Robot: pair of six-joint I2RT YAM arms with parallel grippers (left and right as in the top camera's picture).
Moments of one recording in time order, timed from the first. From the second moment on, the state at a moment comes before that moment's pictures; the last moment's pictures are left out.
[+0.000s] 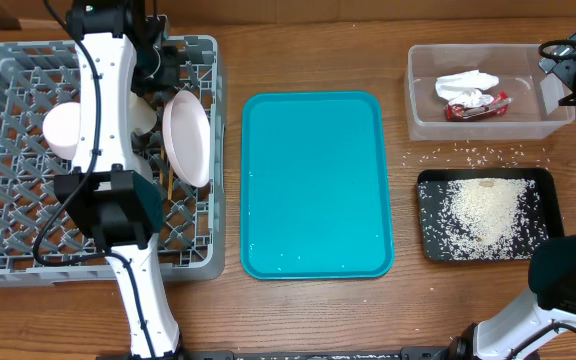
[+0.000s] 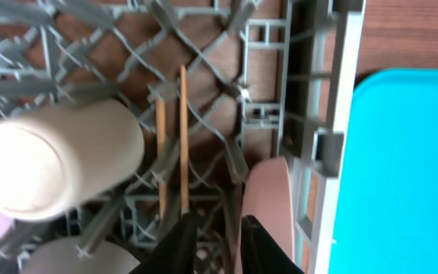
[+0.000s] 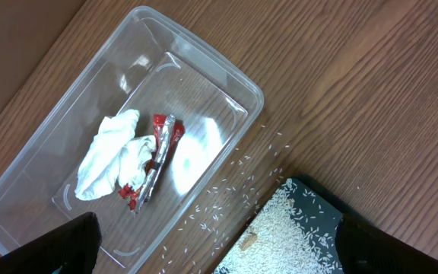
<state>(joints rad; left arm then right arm) 0.05 2.35 2.50 -1.49 0.07 -0.02 -0.30 1.89 2.09 -1.31 0.22 0.59</state>
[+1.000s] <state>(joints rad) -0.04 1.74 2.27 -1.69 0.15 -0.18 -0.30 1.89 2.09 -1.31 0.22 0.59</state>
